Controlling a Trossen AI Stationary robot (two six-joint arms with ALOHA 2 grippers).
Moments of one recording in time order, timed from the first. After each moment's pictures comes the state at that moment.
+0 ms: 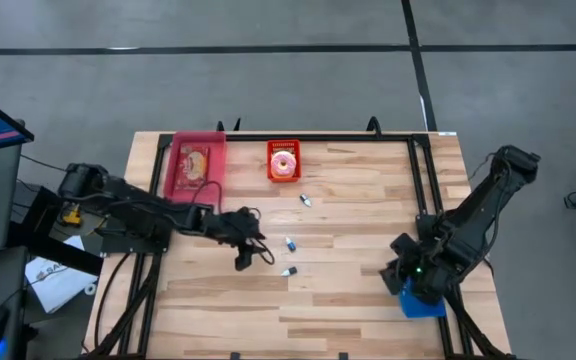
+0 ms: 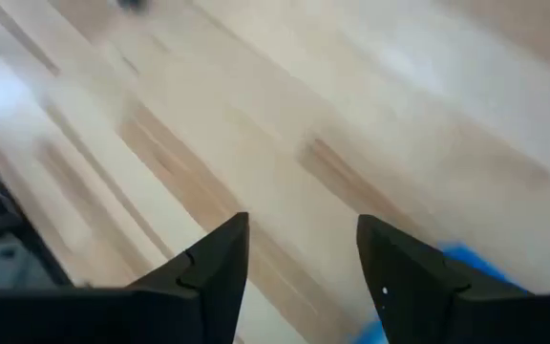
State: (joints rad) left arm -0.16 1.39 0.63 0.06 -0.10 -0.32; right arm 0.92 1.15 0.77 -0.88 0.48 1.77
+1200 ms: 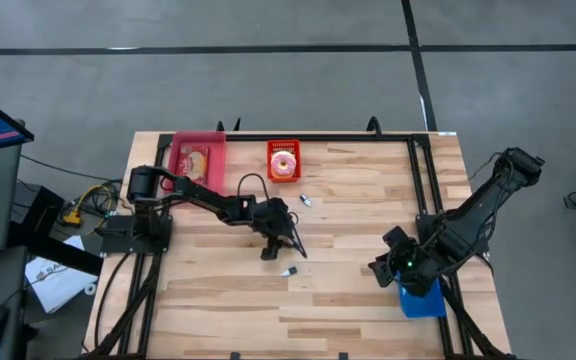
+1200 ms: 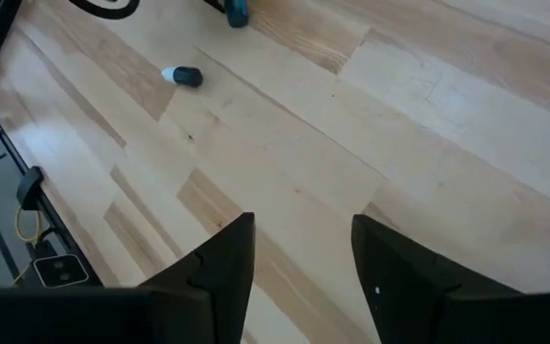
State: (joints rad) left arm 0.03 1.93 0.90 0.21 0.23 0.13; right arm 0.80 1.15 0.81 -0.81 0.52 1.69
